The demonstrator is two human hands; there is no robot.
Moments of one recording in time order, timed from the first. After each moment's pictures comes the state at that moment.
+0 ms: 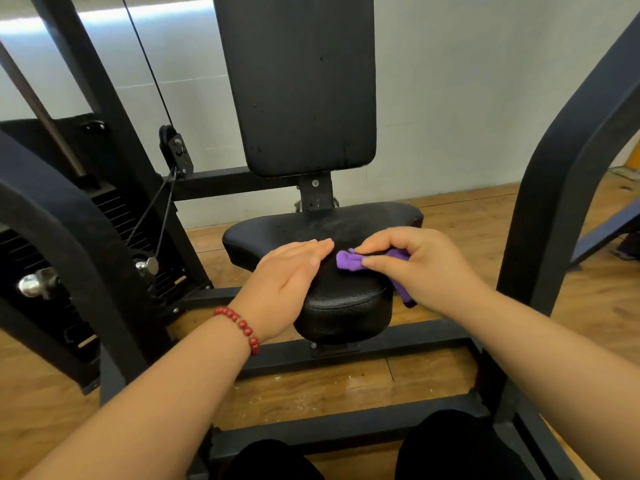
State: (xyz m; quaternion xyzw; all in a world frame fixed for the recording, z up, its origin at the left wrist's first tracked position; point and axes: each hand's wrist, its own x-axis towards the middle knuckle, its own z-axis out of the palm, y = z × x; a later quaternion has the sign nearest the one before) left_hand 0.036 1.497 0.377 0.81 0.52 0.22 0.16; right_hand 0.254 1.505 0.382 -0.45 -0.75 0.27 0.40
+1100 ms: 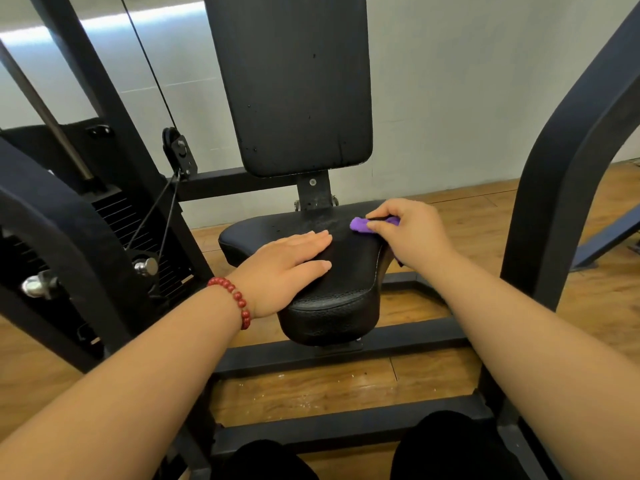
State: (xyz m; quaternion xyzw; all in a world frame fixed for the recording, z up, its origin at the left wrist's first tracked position) left_hand 0.051 1.518 0.399 0.82 0.54 0.09 0.19; right_hand 0.262 1.565 0.374 -0.58 -0.66 0.24 0.40
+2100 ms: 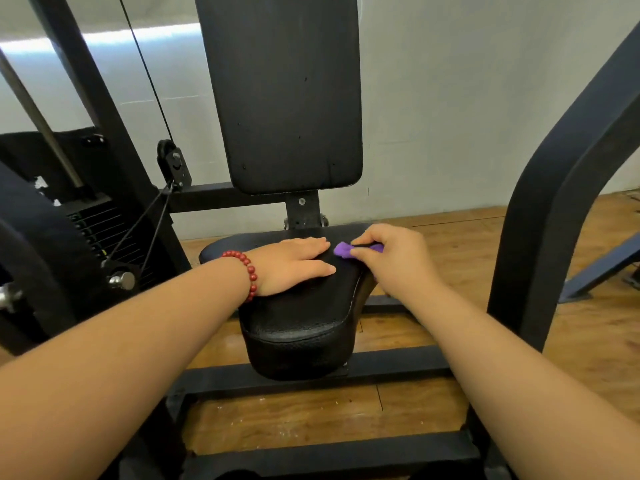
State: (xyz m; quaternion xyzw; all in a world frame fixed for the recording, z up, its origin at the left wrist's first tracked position) left_hand 0.088 1.571 0.414 0.80 0.57 -0.03 0.20; right_hand 0.272 1.575 0.369 -0.57 -0.70 0.19 0.40
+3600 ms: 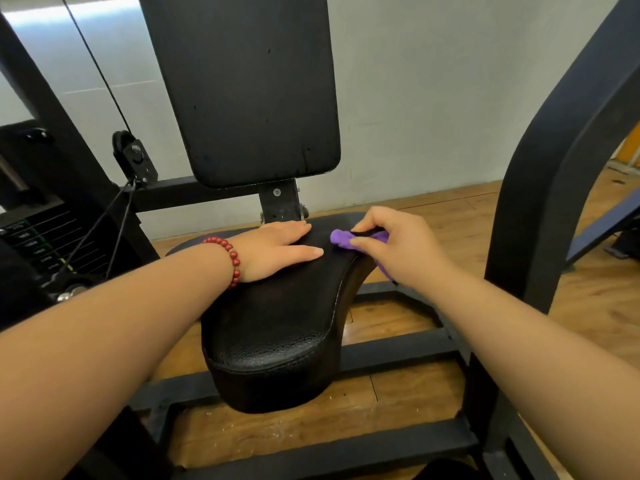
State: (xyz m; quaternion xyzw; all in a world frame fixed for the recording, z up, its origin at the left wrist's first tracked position) left_hand 0.091 1.622 0.399 0.80 0.56 -0.03 0.19; right_hand 0.302 1.600 0.362 -0.54 -0.73 0.20 0.37
